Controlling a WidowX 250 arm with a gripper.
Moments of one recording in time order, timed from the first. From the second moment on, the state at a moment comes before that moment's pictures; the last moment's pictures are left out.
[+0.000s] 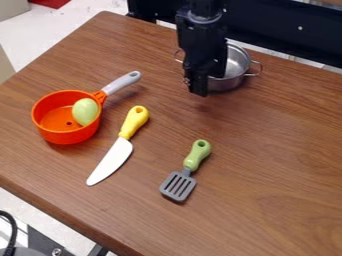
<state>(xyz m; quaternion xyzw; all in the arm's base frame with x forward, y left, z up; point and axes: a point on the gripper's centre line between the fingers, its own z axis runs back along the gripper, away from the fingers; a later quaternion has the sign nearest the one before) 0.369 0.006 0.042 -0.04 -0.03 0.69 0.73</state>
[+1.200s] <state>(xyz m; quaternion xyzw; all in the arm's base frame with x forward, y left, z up) 0.374 -0.016 0.035 -0.05 -0.03 0.49 0.87</state>
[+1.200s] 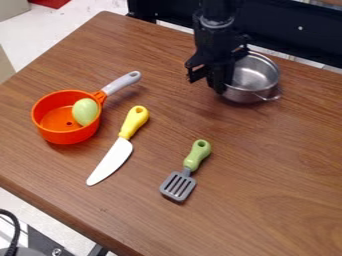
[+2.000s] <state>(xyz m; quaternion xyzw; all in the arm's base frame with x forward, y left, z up) 0.335 -0.038 0.034 -0.08 0.00 0.23 0.97</state>
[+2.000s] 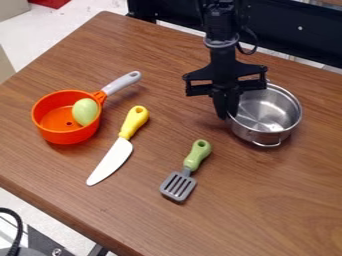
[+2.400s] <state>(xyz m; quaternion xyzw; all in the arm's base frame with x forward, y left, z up) 0.320 -0.025 0.029 -0.08 0.02 0.16 0.98</state>
